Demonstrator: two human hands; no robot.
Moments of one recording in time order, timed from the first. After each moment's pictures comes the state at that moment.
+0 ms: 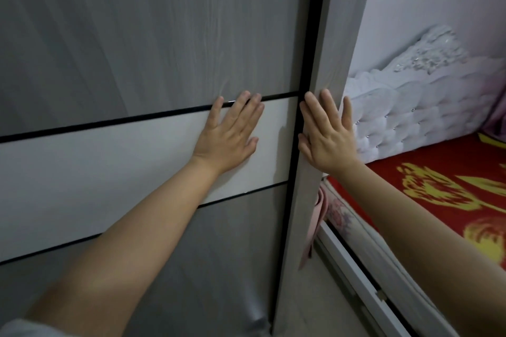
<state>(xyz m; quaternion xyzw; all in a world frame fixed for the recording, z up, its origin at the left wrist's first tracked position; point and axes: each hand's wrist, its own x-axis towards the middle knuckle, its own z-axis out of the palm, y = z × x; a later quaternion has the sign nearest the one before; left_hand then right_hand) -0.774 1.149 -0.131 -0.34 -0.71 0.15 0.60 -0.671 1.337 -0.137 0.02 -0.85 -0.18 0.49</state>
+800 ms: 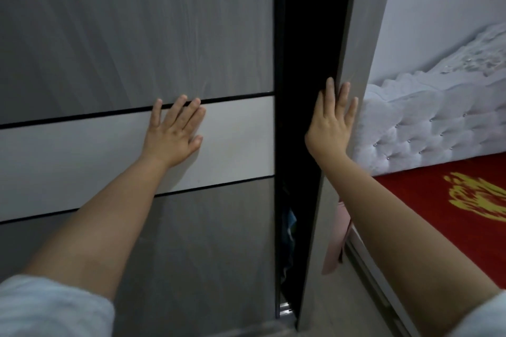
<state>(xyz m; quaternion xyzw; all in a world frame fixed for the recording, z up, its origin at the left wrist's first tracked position) -0.765 0.990 -0.123 -0.29 -0.81 0.15 0.48 -0.668 1.256 -0.128 -0.17 -0.91 0.02 0.39</state>
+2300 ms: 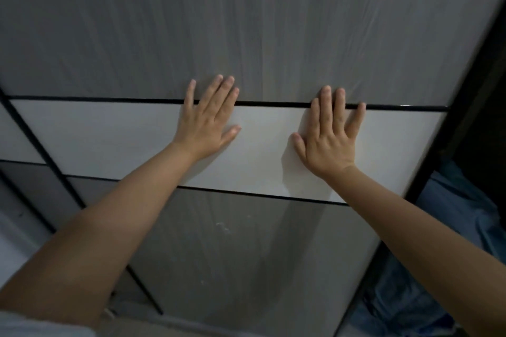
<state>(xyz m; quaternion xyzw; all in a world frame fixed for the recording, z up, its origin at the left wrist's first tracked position) -0.858 0.516 -0.115 -0.24 -0.81 0.16 0.52 -0.833 0.755 -0.150 0.10 -0.80 -0.08 0.59</state>
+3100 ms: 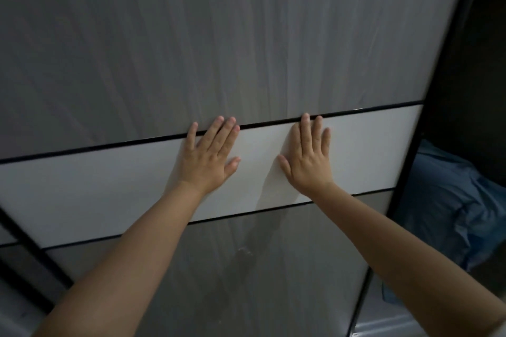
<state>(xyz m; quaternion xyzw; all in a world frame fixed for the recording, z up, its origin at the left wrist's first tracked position) -0.907 0.305 -0.136 -0.30 -0.74 0.13 0.58 -0.832 0.504 -0.146 -0.03 -0.92 0.06 0.39</state>
